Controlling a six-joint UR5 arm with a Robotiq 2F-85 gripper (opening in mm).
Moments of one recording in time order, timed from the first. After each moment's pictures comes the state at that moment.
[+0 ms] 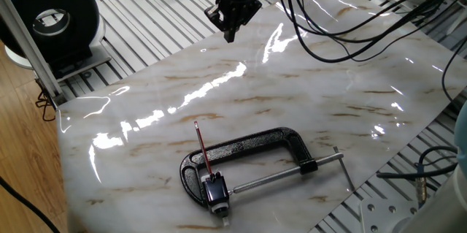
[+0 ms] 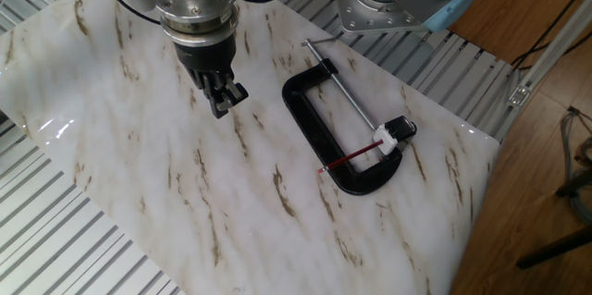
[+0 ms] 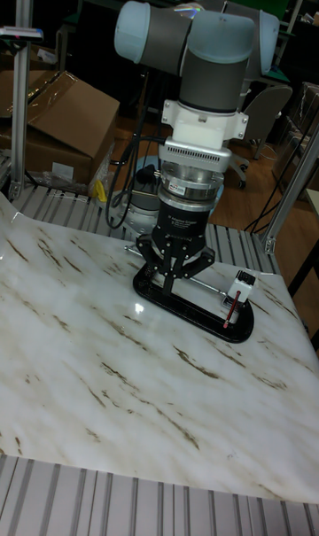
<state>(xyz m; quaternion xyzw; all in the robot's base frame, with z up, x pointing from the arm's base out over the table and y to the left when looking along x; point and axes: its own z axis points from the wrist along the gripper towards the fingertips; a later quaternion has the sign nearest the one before) 0.567 0.030 0.188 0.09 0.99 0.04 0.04</state>
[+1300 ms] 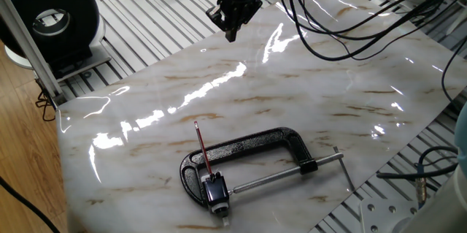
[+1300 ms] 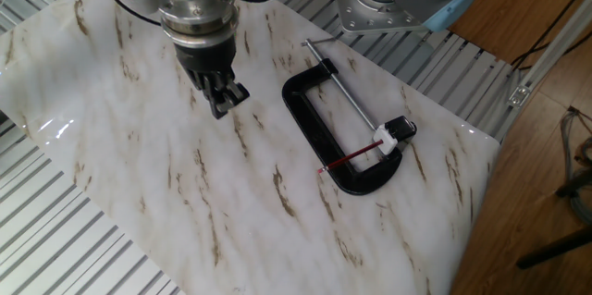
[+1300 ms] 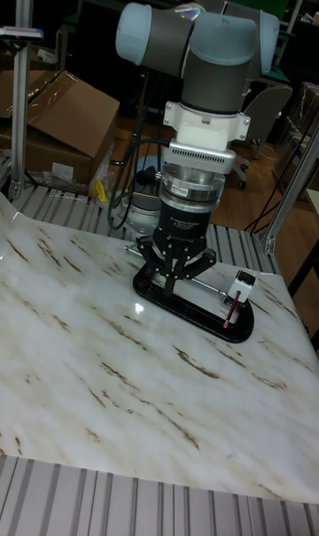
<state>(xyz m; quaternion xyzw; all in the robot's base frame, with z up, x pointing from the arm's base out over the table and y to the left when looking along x) 0.569 0.037 0.186 0.07 1.00 0.05 0.04</state>
